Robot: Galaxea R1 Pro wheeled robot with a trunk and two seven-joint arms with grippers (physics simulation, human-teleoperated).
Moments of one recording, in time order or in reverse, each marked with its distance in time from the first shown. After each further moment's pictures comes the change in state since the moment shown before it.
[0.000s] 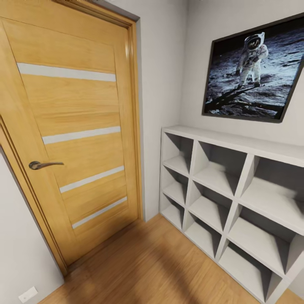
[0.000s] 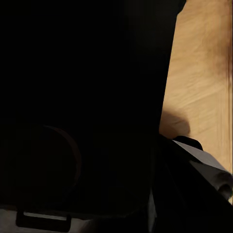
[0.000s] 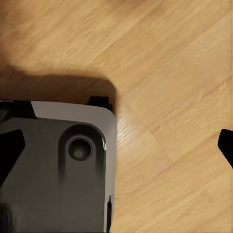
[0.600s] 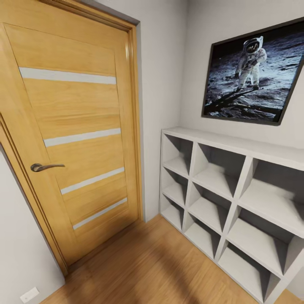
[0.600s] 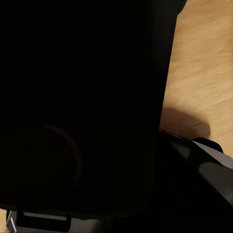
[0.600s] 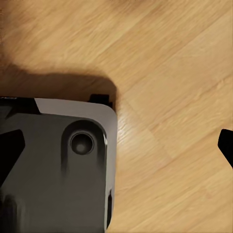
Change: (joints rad) left arm 0.000 -0.002 0.002 0.000 0.002 -0.004 0.102; right arm 0.000 0.002 0.001 0.000 0.002 -0.002 -0.001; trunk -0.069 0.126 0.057
